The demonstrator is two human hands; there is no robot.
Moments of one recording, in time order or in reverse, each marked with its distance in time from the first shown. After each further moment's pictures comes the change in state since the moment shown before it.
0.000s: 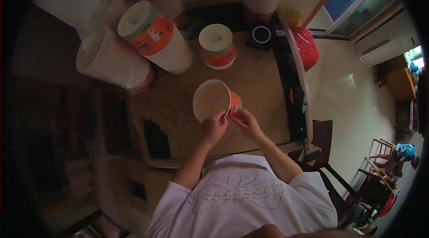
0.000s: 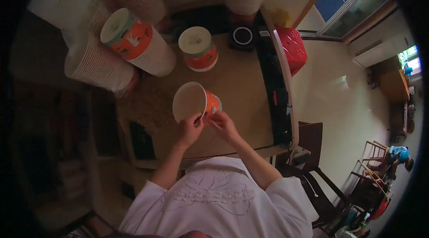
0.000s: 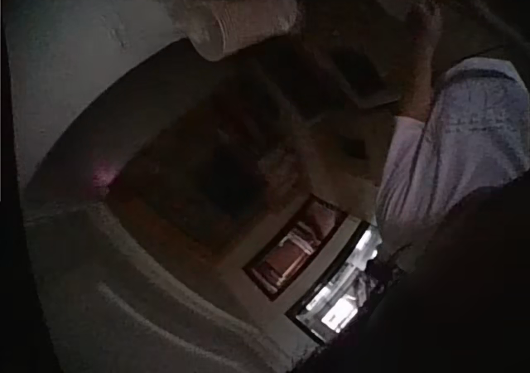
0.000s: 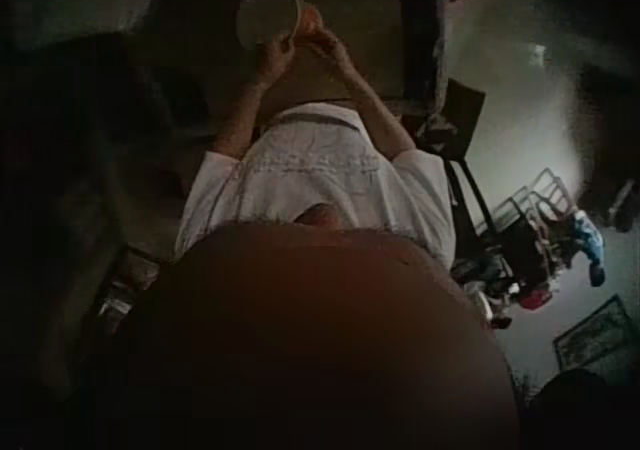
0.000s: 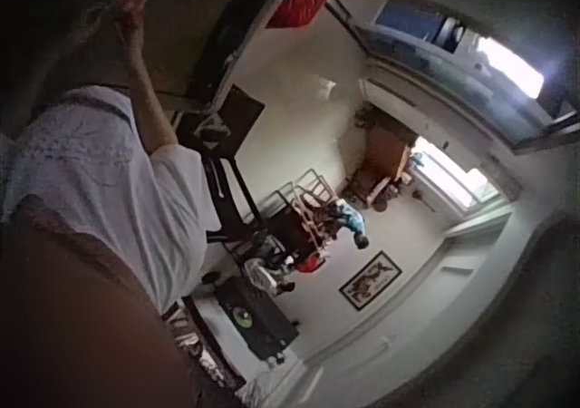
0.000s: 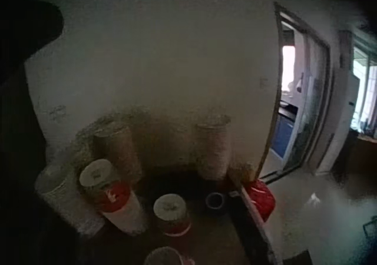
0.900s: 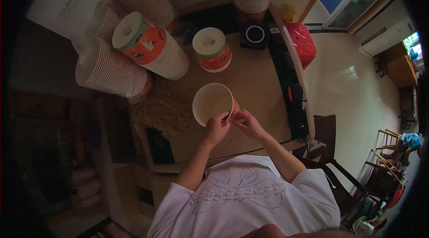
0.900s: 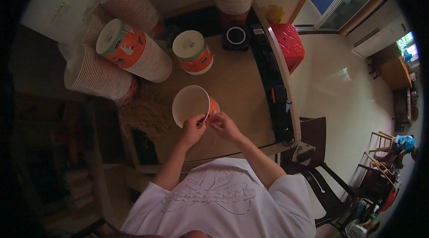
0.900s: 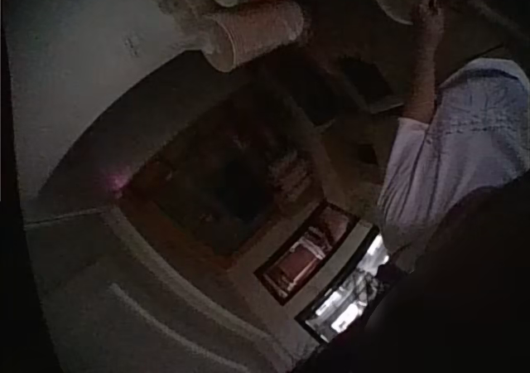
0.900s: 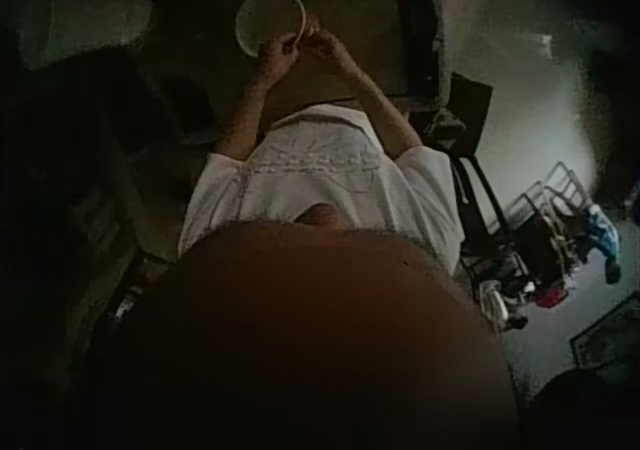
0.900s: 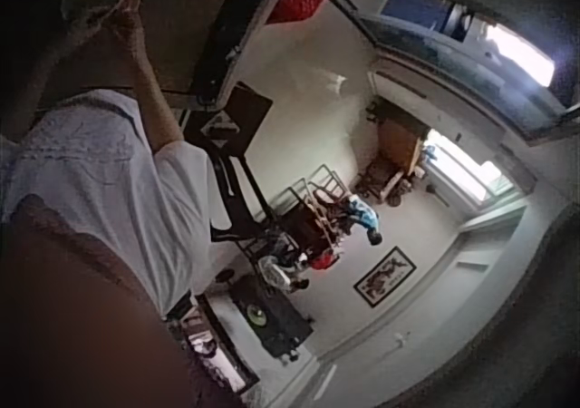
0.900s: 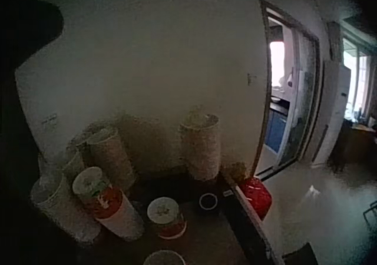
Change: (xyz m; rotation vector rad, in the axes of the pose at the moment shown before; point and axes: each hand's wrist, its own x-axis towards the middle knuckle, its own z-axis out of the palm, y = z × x) left_hand 0.009 -0.005 0.014 -0.178 -0.079 -0.020; right_hand 0.002 -0.005 -0.017 -0.204 -0.090 -0.040
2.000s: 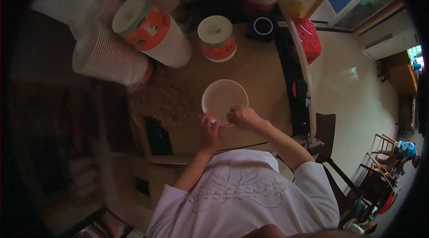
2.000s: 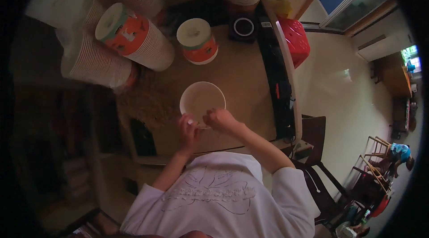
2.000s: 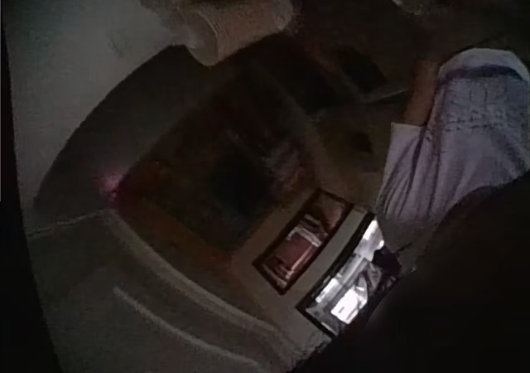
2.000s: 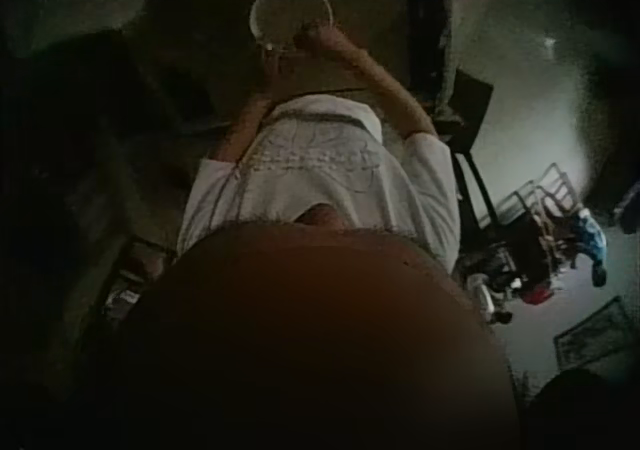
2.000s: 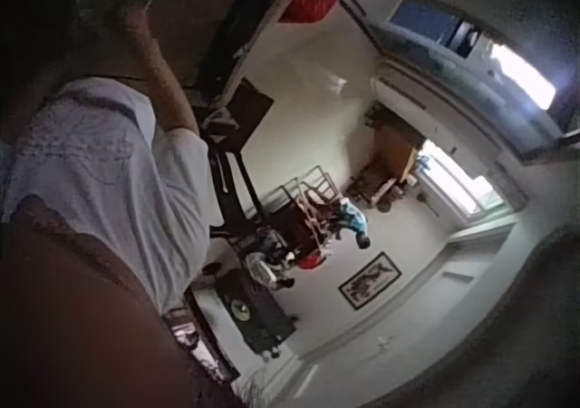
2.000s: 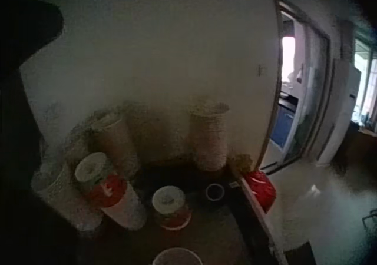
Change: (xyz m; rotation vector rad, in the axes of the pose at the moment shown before) left_hand -0.053 -0.029 0.004 0.567 0.381 0.348; right_hand 0.025 -0.007 0.009 -0.748 -0.297 -0.372
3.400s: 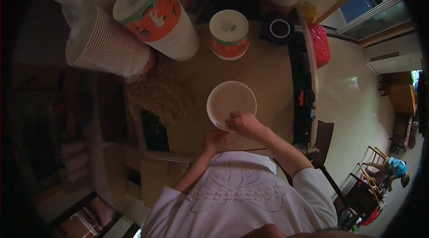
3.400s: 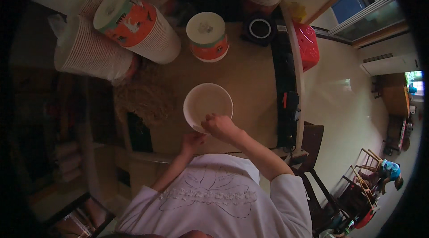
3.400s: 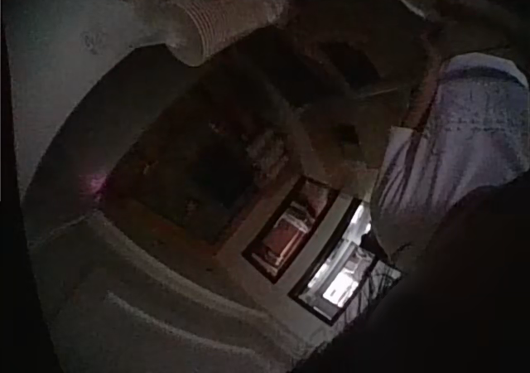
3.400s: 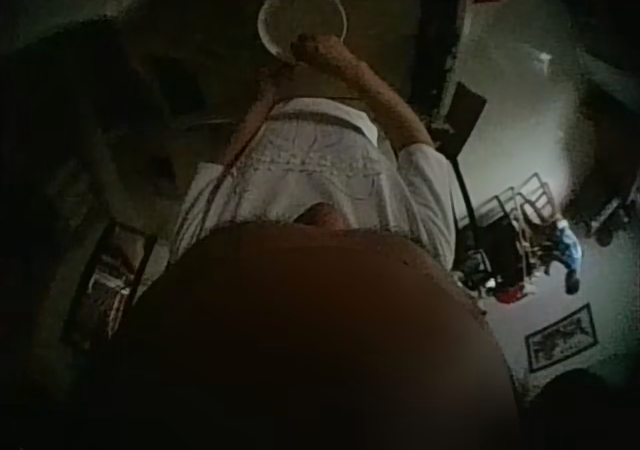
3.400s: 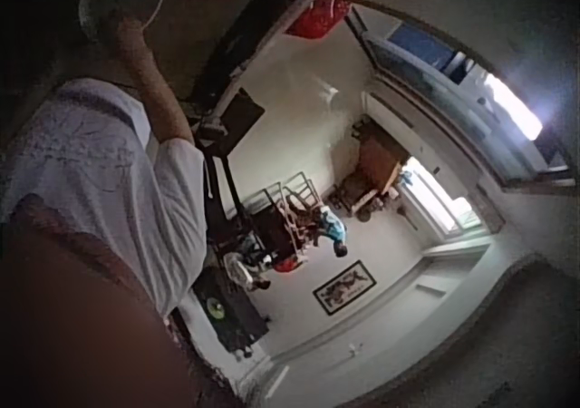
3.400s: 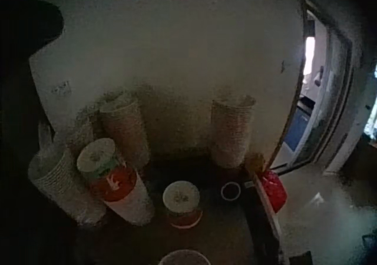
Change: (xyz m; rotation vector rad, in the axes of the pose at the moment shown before) left_hand -0.048 -0.022 0.027 -0.910 -0.350 -0.957; right_hand 0.021 -0.013 -0.005 -0.028 -0.165 -0.031
